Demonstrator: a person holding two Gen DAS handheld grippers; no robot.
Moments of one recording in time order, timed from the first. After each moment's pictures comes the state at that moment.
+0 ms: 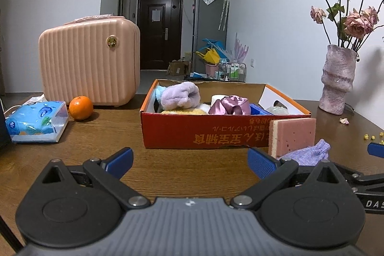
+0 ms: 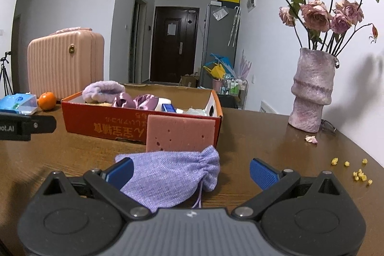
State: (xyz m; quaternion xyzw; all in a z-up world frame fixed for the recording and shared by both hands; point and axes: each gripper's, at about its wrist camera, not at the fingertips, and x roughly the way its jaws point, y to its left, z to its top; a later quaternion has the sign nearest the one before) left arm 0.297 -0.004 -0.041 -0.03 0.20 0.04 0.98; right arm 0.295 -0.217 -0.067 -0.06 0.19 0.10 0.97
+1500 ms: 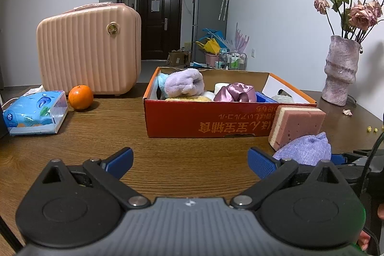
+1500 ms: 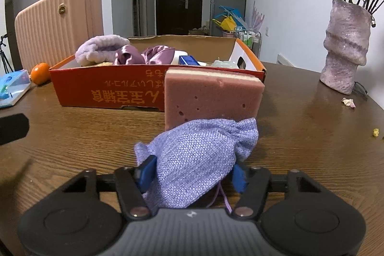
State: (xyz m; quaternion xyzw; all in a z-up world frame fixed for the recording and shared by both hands) left arm 0.304 0.007 -0.051 -0.03 0.23 0.04 0.97; right arm 0.363 -0.177 -0.099 -0.05 0.31 0.11 0.94
